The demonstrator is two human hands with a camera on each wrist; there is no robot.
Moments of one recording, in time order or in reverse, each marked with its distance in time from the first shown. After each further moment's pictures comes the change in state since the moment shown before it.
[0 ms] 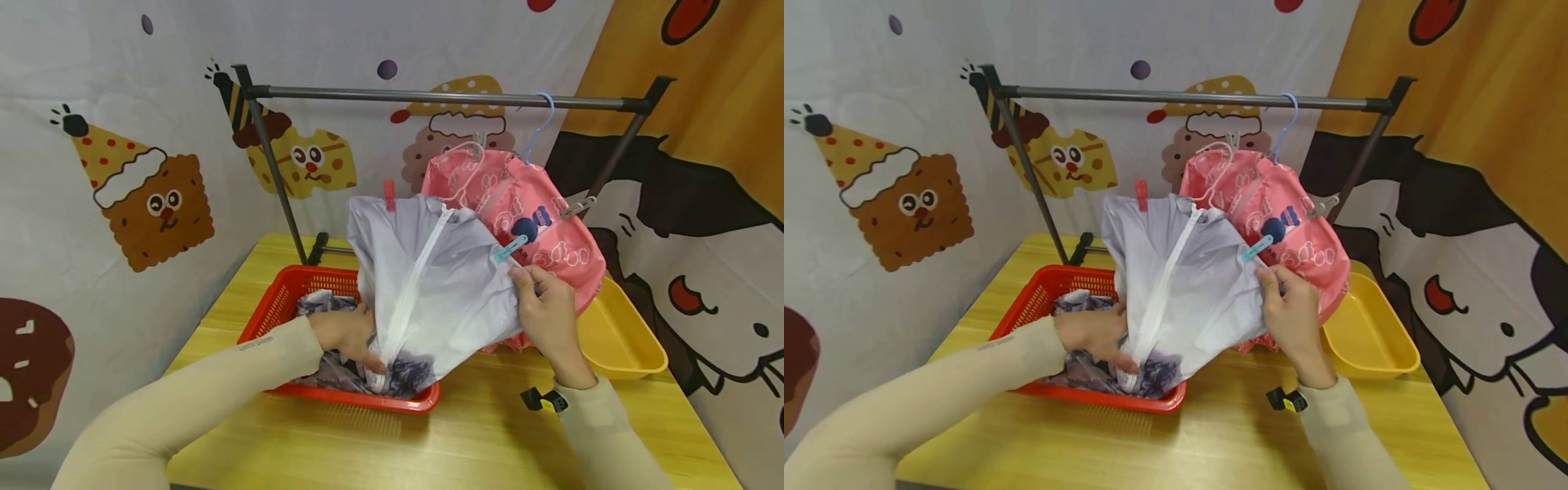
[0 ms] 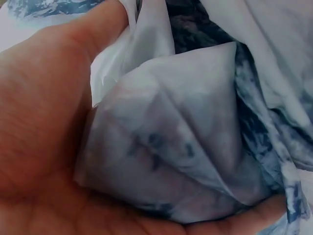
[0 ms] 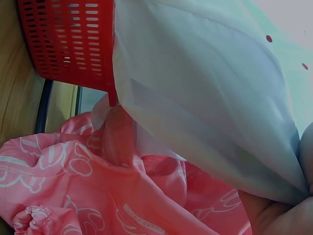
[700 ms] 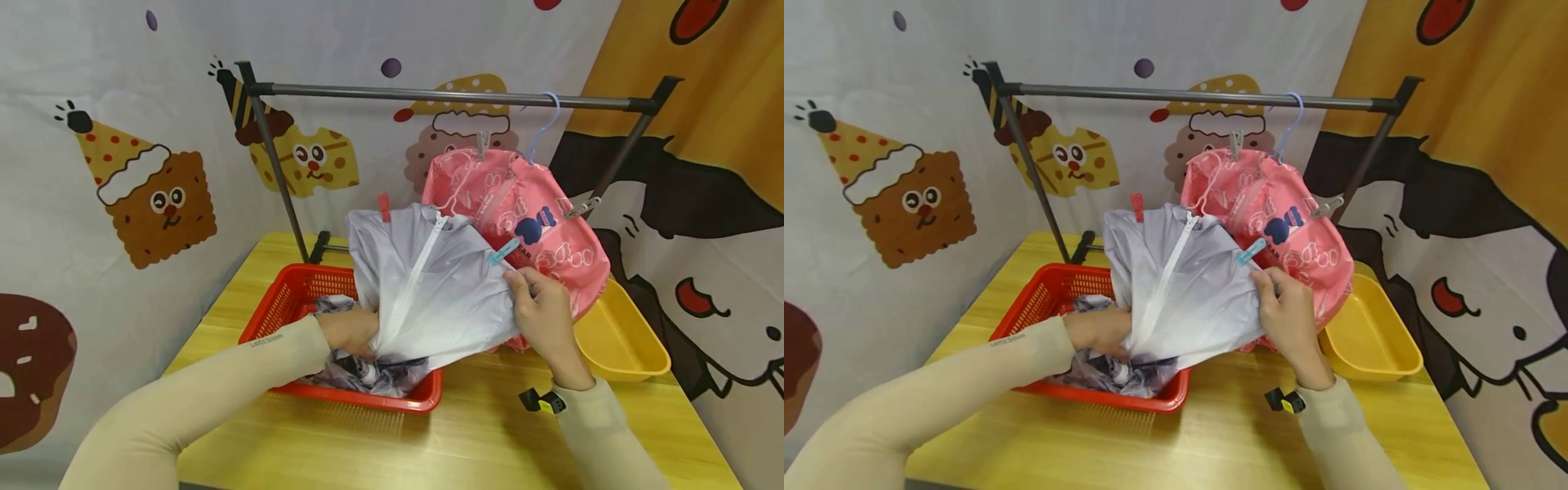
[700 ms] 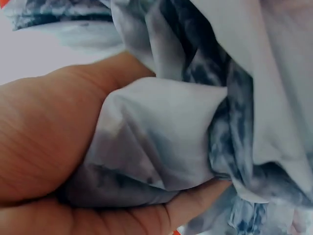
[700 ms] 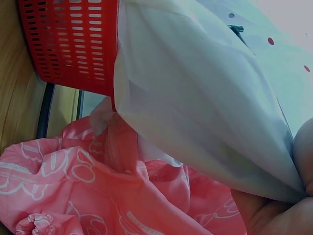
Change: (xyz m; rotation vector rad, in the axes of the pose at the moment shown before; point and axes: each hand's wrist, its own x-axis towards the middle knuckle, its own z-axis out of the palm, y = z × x) left_hand 0.064 -0.045 0.038 0.214 0.228 0.224; right_hand 0.001 0.000 0.007 -0.053 -0.062 -0.048
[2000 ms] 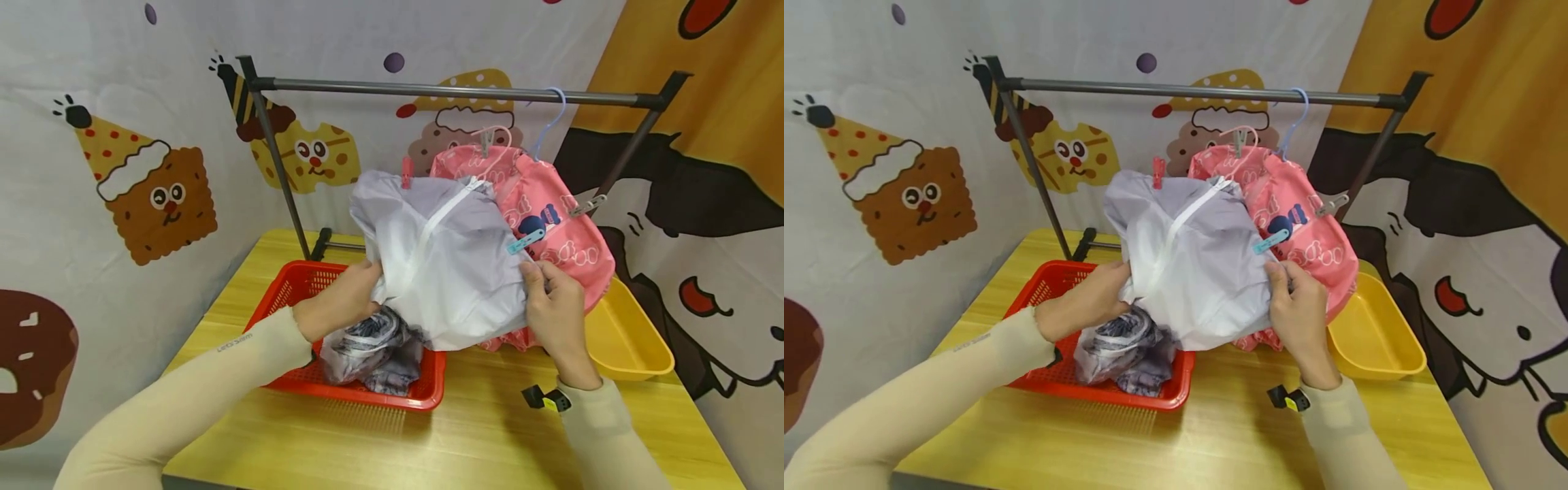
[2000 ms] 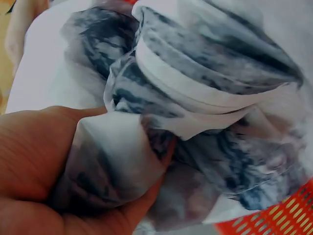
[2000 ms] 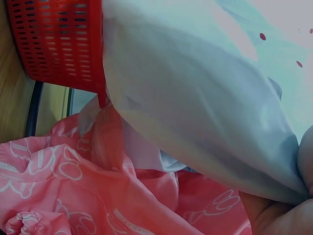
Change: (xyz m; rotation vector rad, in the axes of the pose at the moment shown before) left_hand -0.042 0.035 -0.093 -0.184 0.505 -0.070; right_hand 0.003 -0.001 -0.004 0.039 0.113 0.029
